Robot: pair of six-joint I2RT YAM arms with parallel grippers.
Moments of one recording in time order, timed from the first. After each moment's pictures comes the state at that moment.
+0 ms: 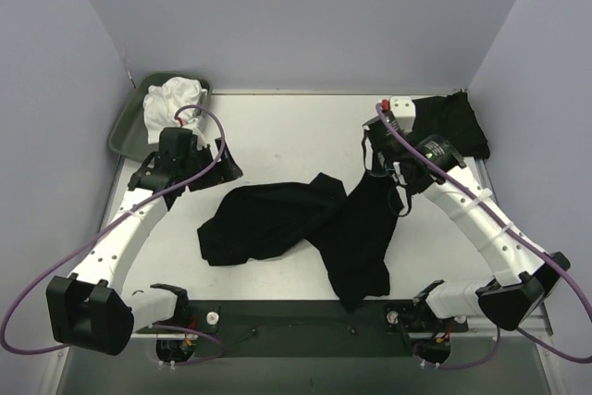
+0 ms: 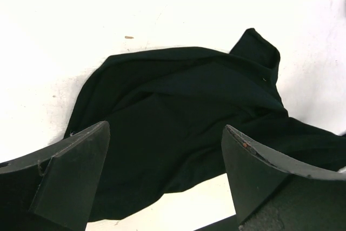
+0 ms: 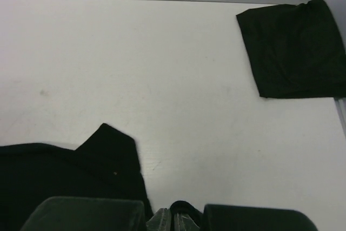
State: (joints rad) left arm -0.23 1.19 1.00 -0.55 0.18 -0.49; right arm 0.62 1.30 1.44 -1.07 0.55 0.47
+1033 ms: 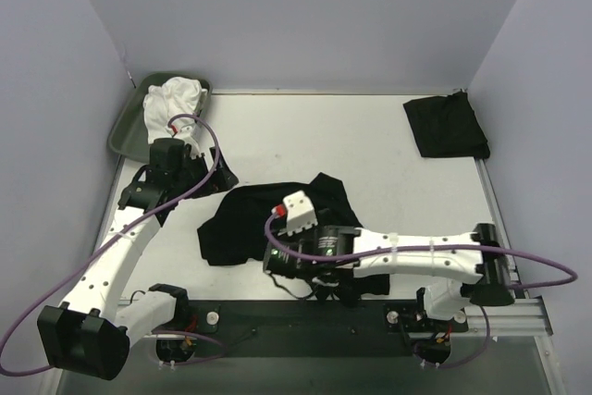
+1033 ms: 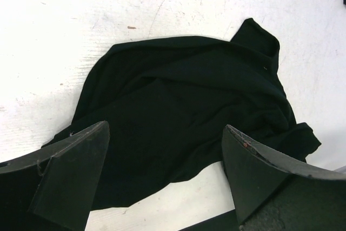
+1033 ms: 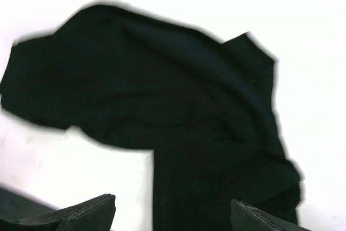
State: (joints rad) left arm -0.22 1.05 0.94 -0.58 0.18 -0.46; right arm 1.48 1.55 1.34 -1.08 0.72 0.94
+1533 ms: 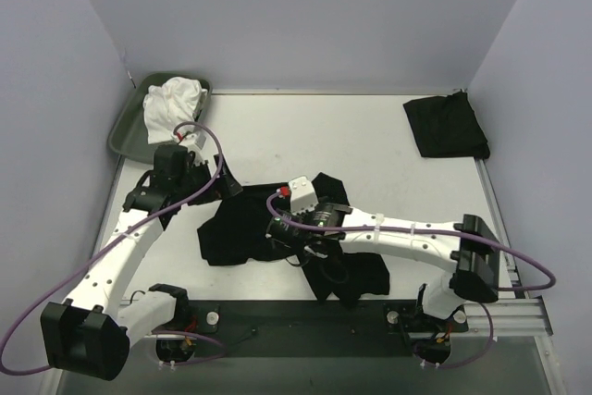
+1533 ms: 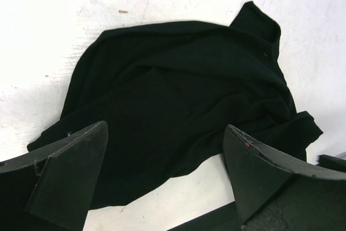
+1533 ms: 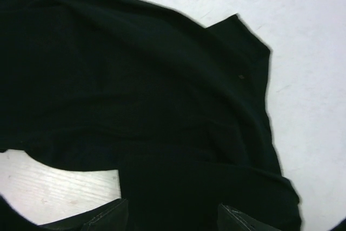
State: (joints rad) left arm -0.22 1.05 0.88 -0.54 0.24 -0.46; right arm 1.26 1.53 1.25 -0.99 0.64 0.80
